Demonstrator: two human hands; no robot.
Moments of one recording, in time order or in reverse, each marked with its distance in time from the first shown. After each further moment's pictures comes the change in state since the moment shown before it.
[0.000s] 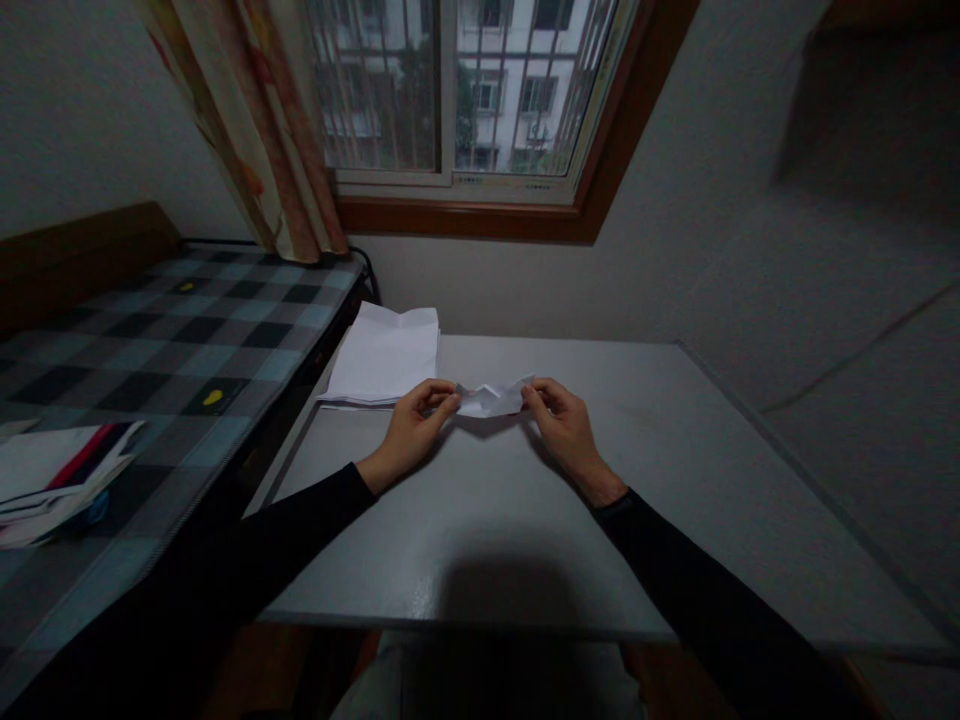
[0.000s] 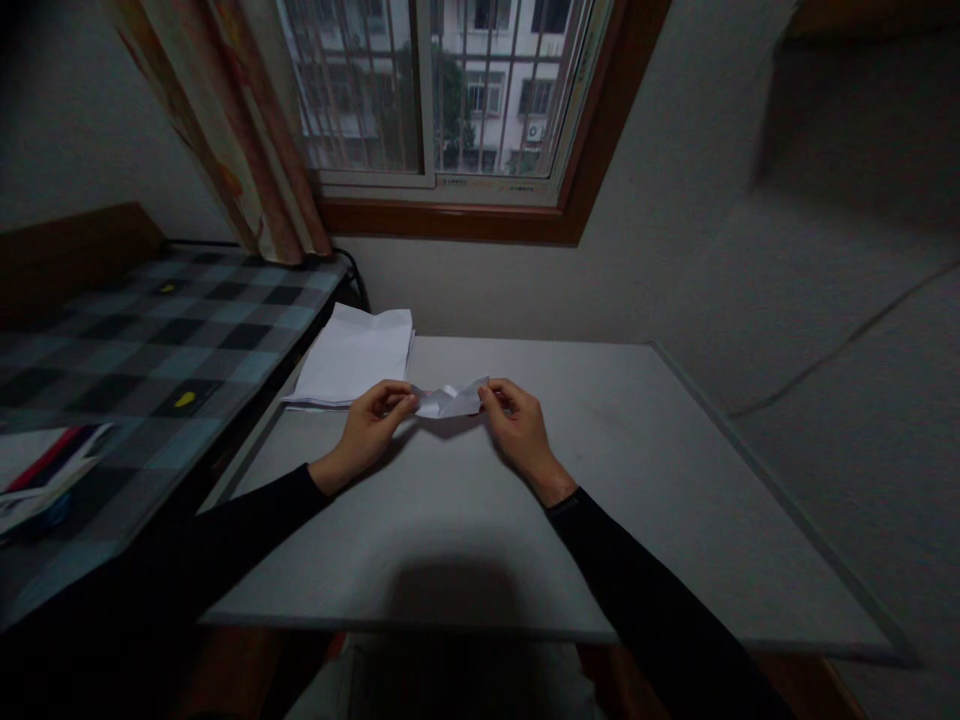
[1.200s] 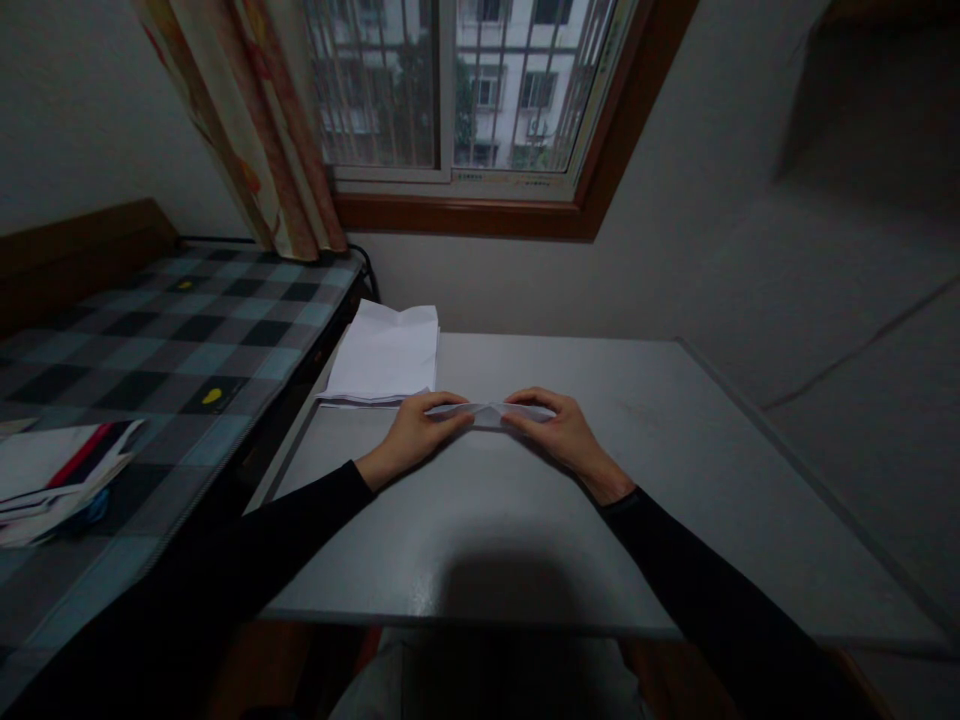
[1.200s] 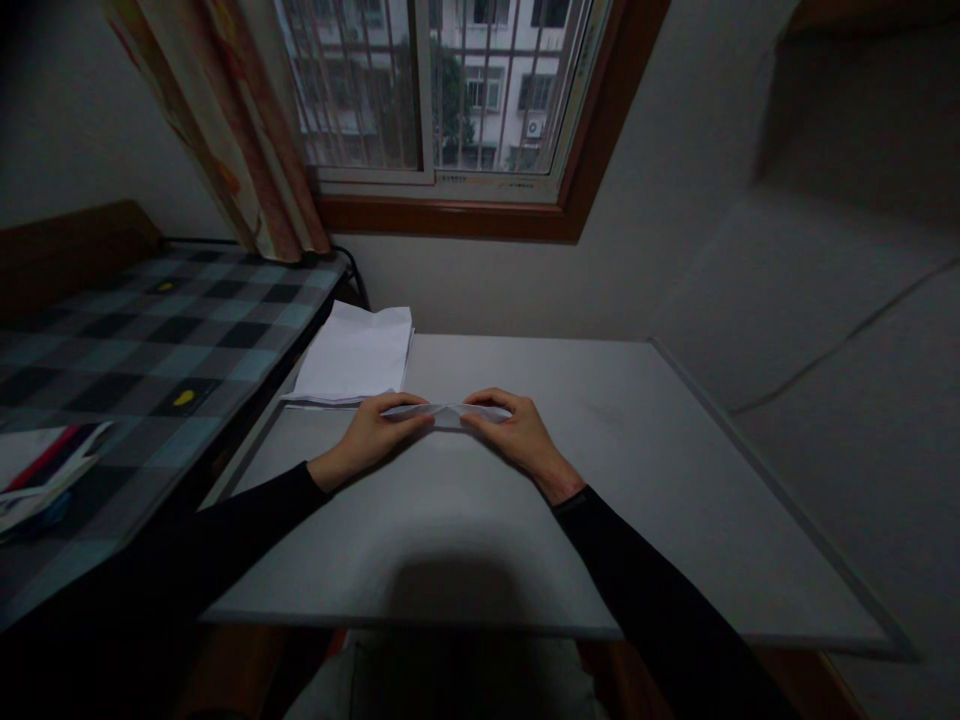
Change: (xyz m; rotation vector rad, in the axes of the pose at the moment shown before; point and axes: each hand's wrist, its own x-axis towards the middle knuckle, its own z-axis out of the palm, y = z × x) left_hand -0.002 -0.001 -0.006 0.254 -0.130 -0.002; right_hand -0.006 0.004 -0.007 -0.022 -0.169 0.113
